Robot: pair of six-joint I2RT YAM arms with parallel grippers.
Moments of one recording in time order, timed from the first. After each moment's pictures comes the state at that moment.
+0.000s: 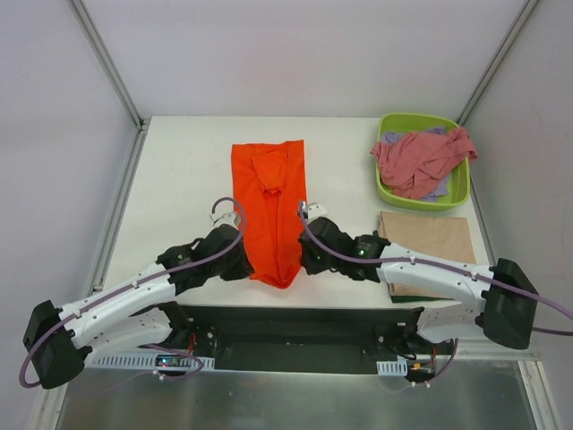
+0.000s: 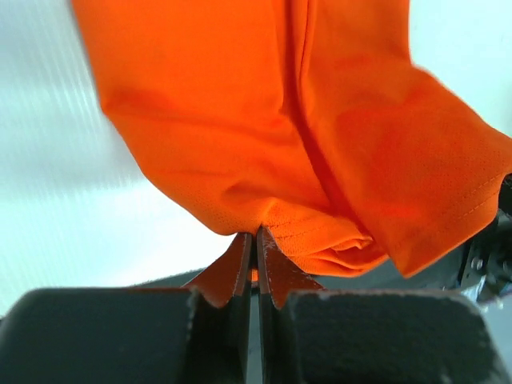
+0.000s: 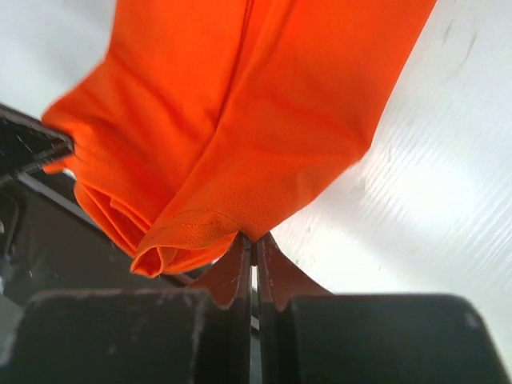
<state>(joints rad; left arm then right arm) -0.86 0.87 0.57 -0.61 -0.08 -0.94 1.12 1.27 0.85 -0.46 0.21 0.62</state>
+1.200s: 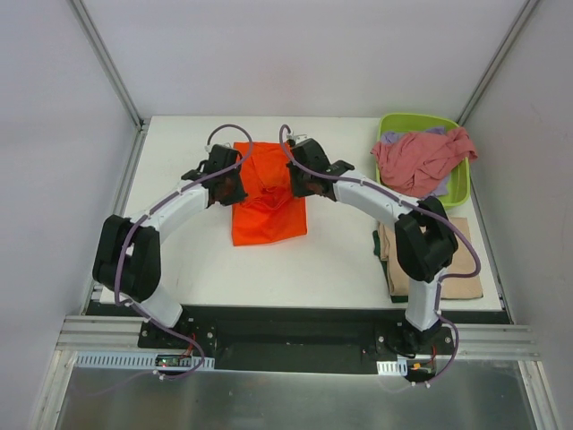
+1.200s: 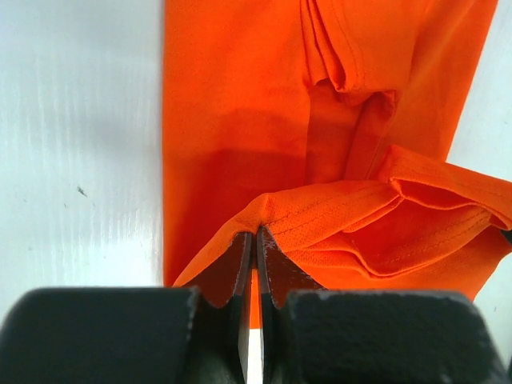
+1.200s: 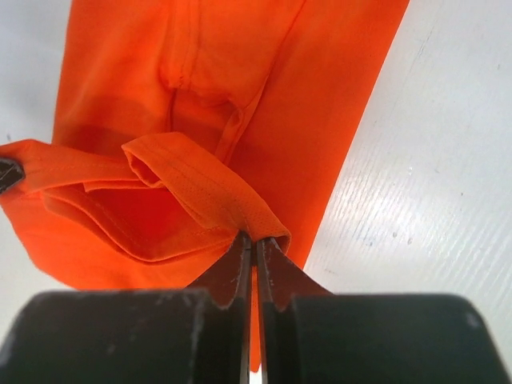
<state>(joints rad) -0.36 1.58 1.11 -0.44 -0.06 -0.61 0.72 1.89 1.52 -0.44 0.11 0.34</state>
